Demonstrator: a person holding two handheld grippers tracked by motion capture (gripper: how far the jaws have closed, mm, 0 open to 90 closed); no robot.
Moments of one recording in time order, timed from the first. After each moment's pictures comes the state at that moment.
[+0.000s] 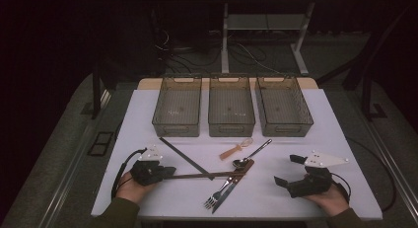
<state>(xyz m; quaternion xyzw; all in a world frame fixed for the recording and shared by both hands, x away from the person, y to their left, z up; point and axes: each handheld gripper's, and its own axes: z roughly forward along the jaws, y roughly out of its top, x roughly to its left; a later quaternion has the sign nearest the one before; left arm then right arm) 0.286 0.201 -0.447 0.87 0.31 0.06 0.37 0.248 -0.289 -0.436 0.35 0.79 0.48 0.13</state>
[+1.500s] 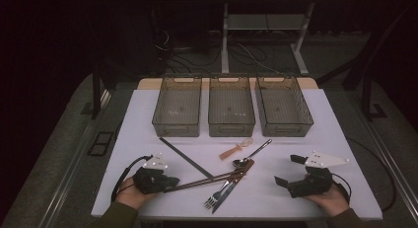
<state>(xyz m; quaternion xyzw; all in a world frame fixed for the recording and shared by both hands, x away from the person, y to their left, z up) 0.267 0.189 -0.441 0.90 0.26 0.02 0.35 0.248 -0.290 -0.436 0.35 0.79 0.48 0.14</state>
